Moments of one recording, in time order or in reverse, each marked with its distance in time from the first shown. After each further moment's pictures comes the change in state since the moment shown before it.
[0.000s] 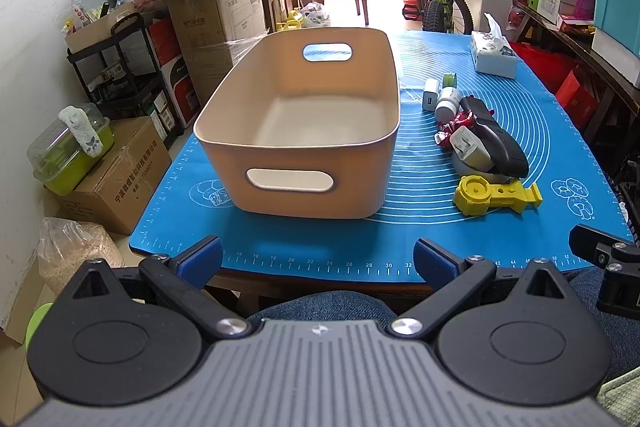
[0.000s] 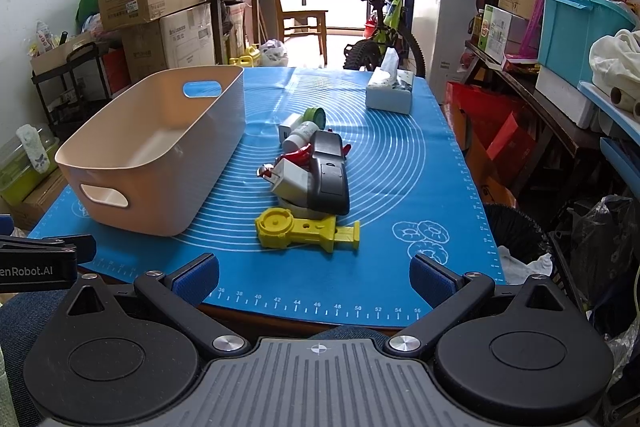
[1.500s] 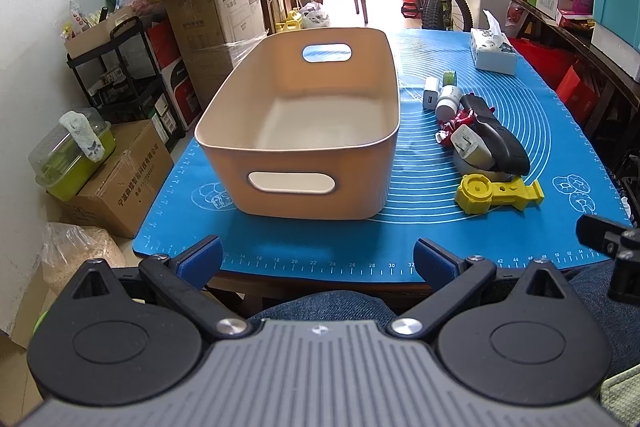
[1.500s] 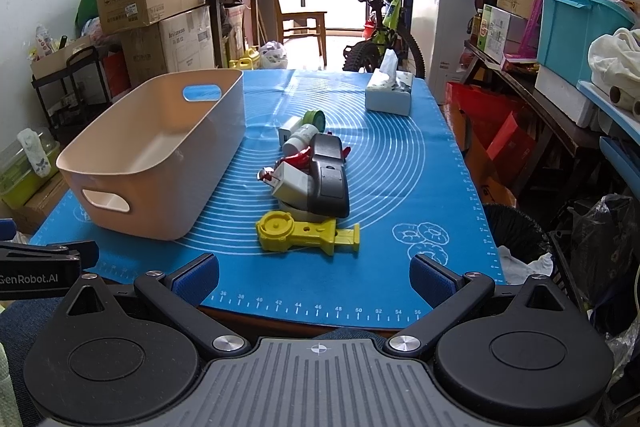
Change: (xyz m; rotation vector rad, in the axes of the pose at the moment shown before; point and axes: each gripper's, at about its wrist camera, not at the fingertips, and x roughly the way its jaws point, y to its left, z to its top) left arm 0.004 -0.005 0.000 0.022 0.005 0.004; right arm -0.001 -0.001 0.002 0.011 -0.006 0.006
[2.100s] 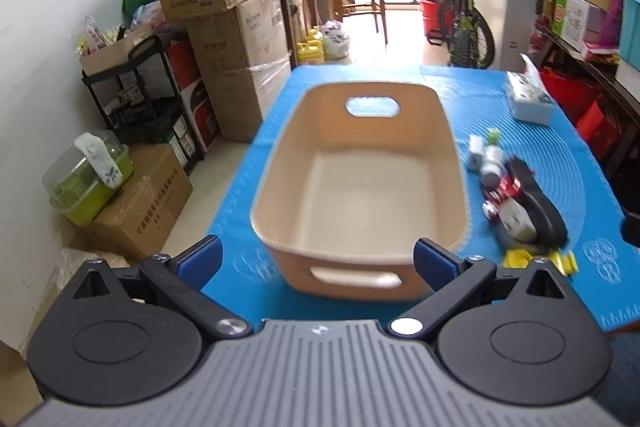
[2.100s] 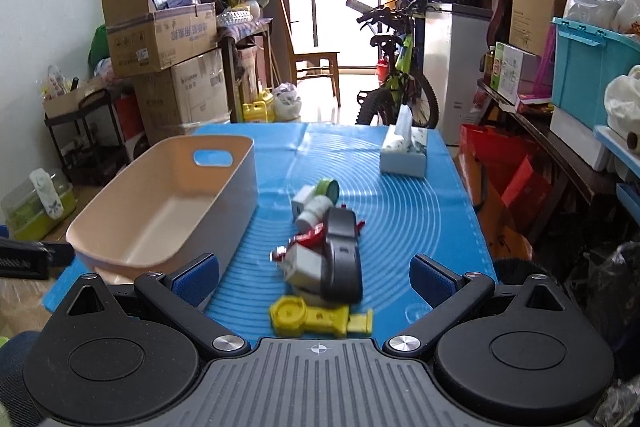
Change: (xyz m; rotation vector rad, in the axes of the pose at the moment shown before) left arm 0.017 0.054 0.079 -0.032 -0.040 0.046; right arm 0.010 -0.008 0.072 0.012 -0.109 0.056
